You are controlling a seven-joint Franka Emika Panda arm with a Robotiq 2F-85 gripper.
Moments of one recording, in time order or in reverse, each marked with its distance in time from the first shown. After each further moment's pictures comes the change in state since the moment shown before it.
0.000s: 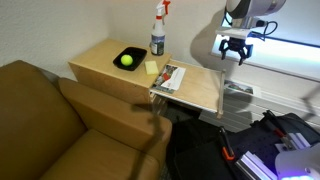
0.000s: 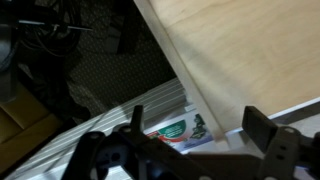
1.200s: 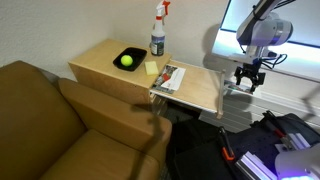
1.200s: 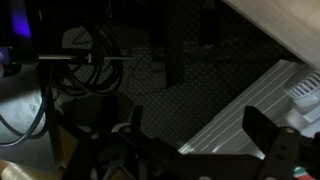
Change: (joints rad) arm -0.130 0.232 -0.050 -0.009 0.195 0.004 0.031
